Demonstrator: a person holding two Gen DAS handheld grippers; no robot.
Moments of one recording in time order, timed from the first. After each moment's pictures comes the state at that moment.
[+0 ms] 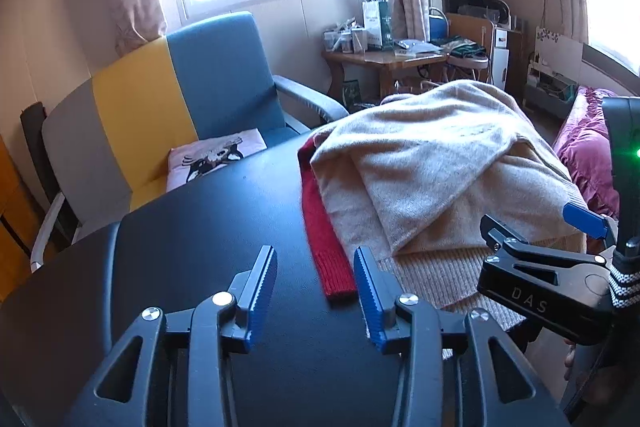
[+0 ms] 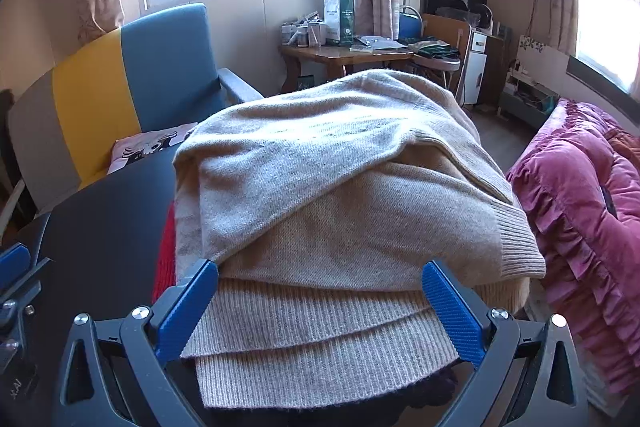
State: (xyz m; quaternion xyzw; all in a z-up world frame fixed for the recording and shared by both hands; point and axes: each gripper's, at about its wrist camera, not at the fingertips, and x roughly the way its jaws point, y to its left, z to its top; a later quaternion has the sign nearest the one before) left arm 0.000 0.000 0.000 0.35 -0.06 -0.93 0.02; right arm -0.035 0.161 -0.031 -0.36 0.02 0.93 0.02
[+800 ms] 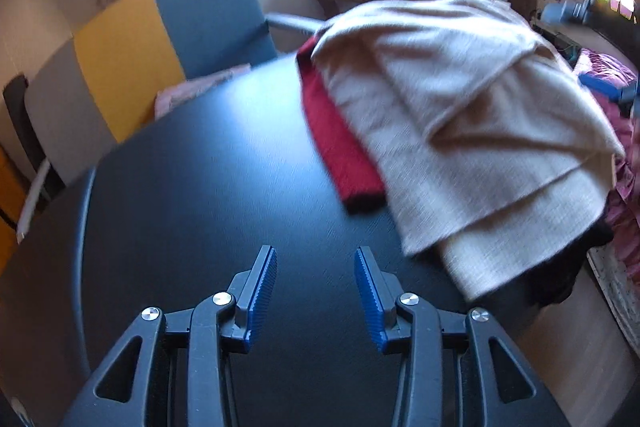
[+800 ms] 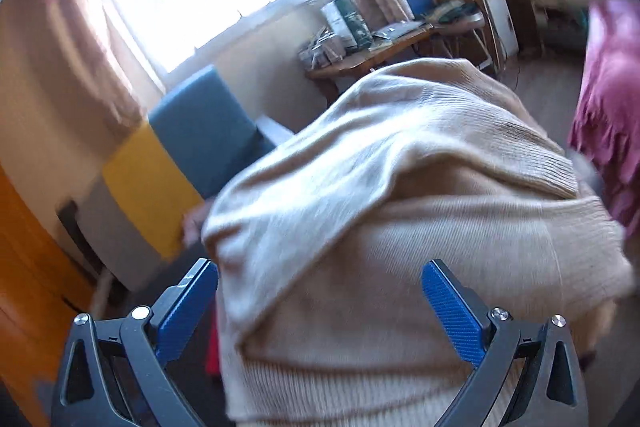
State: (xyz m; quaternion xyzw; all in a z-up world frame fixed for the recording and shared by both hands) left arm -0.005 -0.030 -0.107 0.45 -0.07 -0.89 0.02; right arm -0.107 0.268 -0.042 -0.31 0.26 0.91 -0.10
